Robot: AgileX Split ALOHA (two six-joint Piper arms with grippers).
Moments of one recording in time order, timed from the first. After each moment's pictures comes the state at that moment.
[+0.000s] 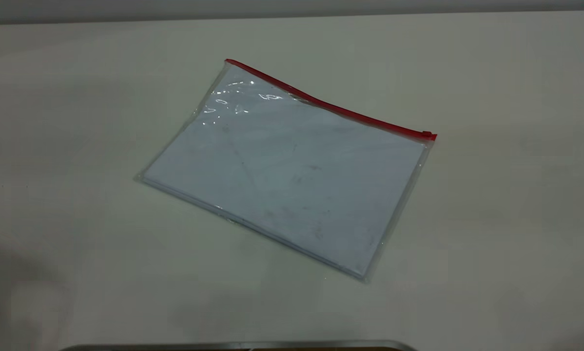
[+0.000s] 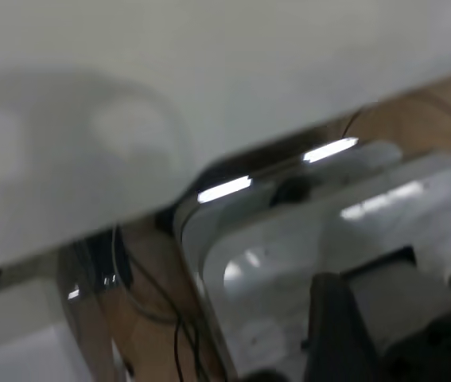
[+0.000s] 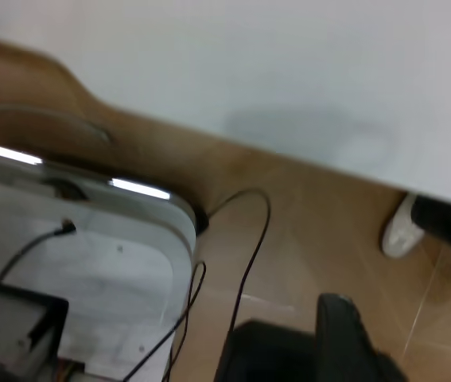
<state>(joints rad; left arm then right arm) 0.09 1.07 -0.78 -0.34 1.17 0.43 0.31 0.75 -0.54 -0.02 1.18 0.03</state>
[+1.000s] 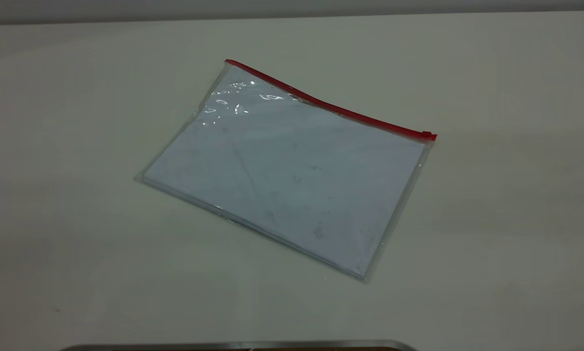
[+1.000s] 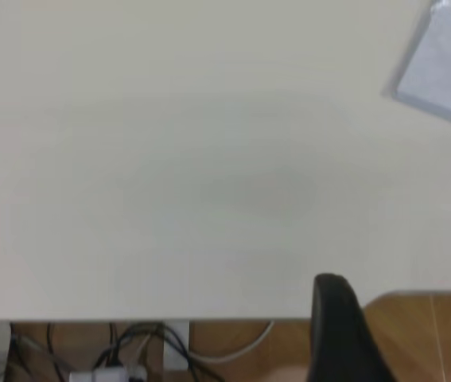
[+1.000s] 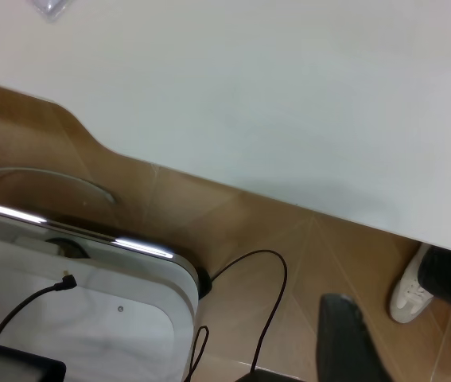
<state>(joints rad) 0.09 0.02 -0.49 -0.04 1.15 0.09 0.31 0.64 -0.48 -0.02 1.09 0.03</state>
